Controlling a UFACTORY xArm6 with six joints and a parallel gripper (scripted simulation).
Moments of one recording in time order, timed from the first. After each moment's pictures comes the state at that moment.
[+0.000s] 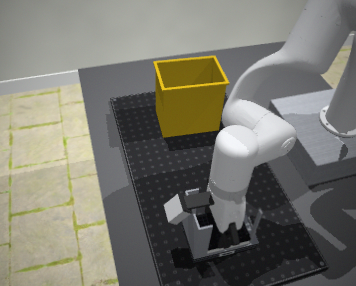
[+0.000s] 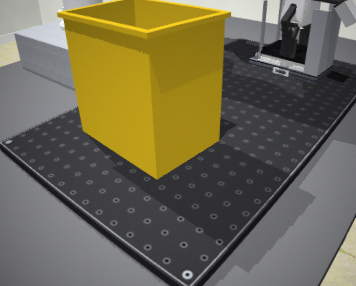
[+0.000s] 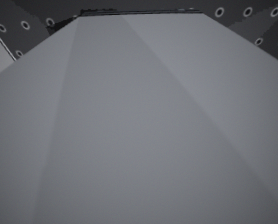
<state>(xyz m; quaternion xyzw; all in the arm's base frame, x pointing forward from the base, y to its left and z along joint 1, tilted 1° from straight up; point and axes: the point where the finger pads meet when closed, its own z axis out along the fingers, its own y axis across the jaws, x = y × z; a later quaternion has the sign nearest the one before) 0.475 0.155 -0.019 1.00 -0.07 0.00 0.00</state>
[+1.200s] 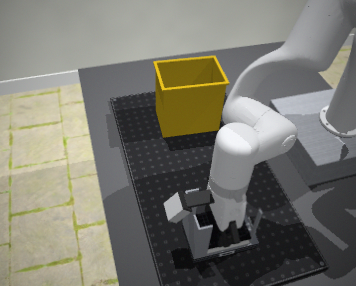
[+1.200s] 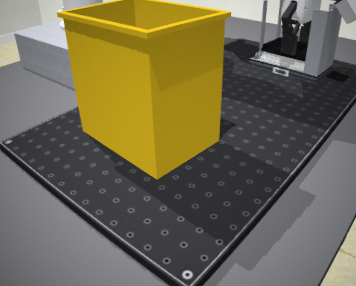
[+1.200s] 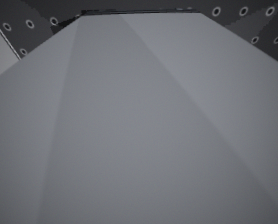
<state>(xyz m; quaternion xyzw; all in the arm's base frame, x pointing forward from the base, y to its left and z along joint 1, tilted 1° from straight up) 0.476 0.155 -0.013 1.00 -0.07 0.01 0.00</state>
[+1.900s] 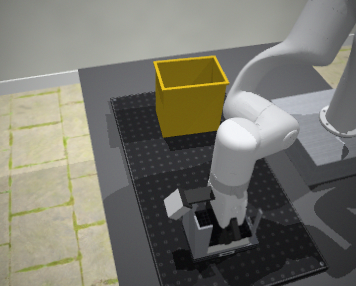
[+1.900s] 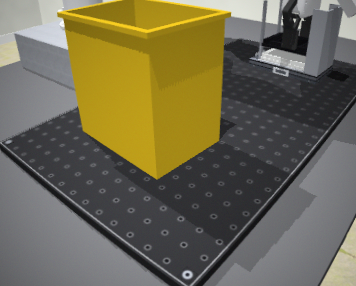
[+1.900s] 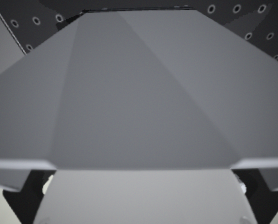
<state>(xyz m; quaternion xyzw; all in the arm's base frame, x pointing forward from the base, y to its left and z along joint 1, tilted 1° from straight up) 0.476 0.155 -0.001 1.00 -0.07 0.01 0.00</state>
